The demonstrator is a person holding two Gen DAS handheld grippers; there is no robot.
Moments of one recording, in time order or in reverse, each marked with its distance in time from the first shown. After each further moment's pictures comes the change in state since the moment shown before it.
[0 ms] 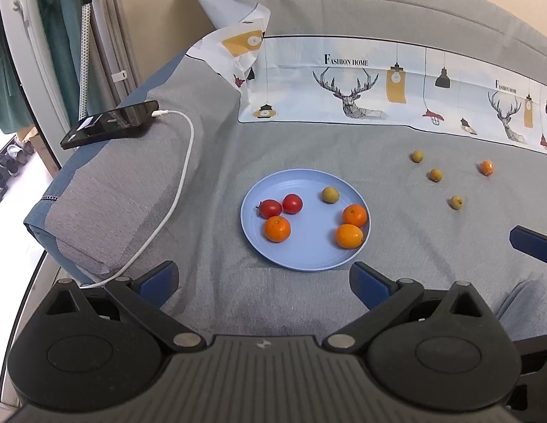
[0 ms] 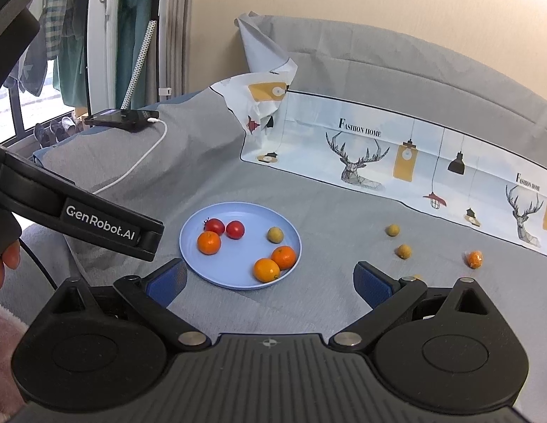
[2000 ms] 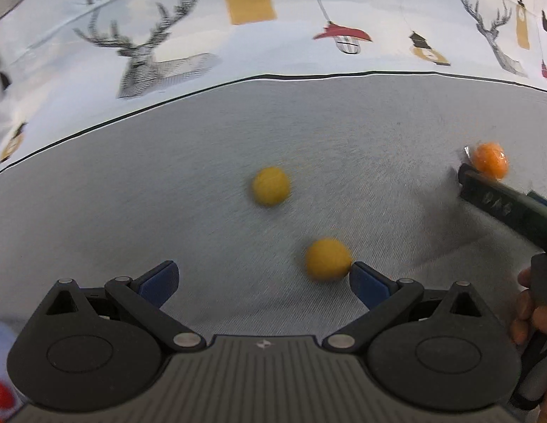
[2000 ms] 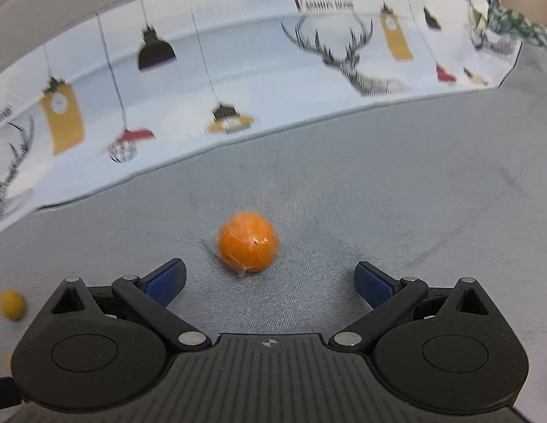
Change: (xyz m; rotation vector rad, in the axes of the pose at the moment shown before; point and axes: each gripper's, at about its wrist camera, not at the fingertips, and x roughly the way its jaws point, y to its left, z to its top) left arm 0.342 -0.311 0.137 0.240 0.250 -0.164; right arm 0.308 -0.403 -0.070 0.582 0.109 -0.568
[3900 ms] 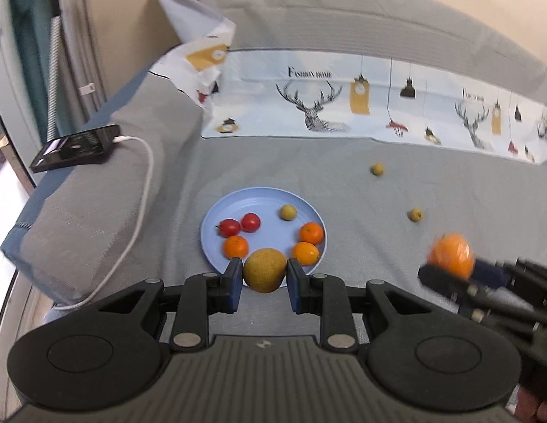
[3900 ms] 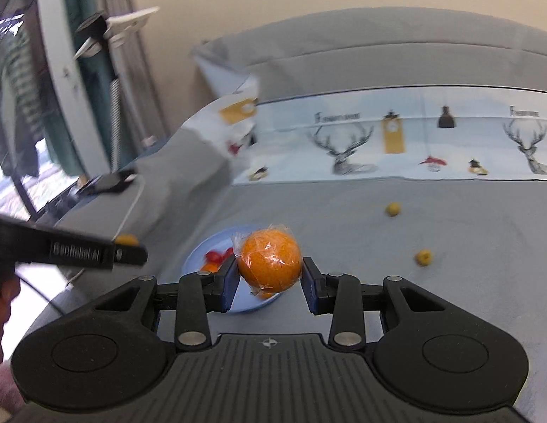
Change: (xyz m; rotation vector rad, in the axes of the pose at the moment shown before) left arm -0.361 0.195 -0.269 -0.210 -0.281 0.050; right arm -0.450 0.092 -0.114 -0.323 -0.036 0.689
